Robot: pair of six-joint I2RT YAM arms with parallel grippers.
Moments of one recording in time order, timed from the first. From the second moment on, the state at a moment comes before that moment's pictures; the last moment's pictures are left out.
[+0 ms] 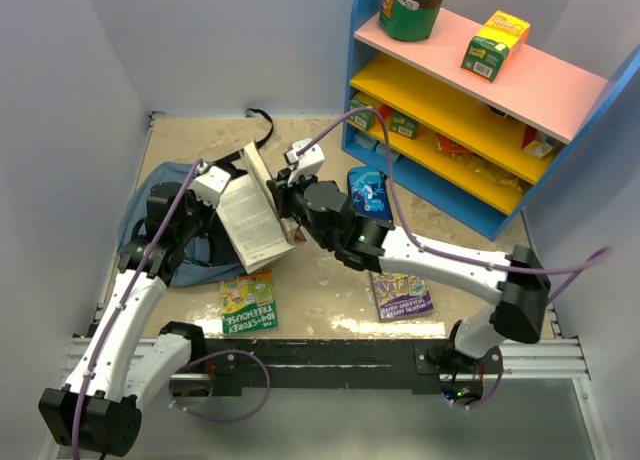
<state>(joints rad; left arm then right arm) -0.16 0.85 0.82 -0.50 -0.03 0.39 1.16 1.51 1.34 0.14 0.55 0.21</state>
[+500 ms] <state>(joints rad) -0.16 0.79 0.88 -0.62 0.07 0.40 1.06 1.83 1.25 0.23 0.34 0.37</state>
